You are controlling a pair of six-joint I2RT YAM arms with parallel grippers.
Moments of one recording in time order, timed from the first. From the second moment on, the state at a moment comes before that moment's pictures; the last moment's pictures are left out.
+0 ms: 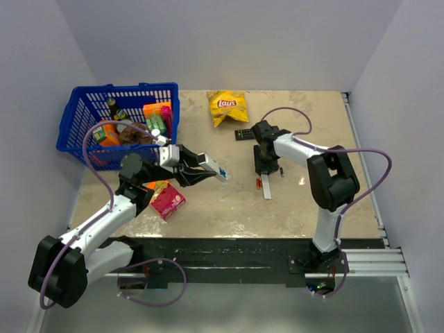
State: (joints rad) left arm -0.43 1.04 0.56 0.80 0.99 -0.22; right arm 0.44 1.92 1.30 -0.67 0.15 0.40
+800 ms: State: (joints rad) left arm -0.43 1.06 0.52 0.88 0.97 -0.25; right arm 0.44 1.90 1.34 -0.69 0.20 0.34
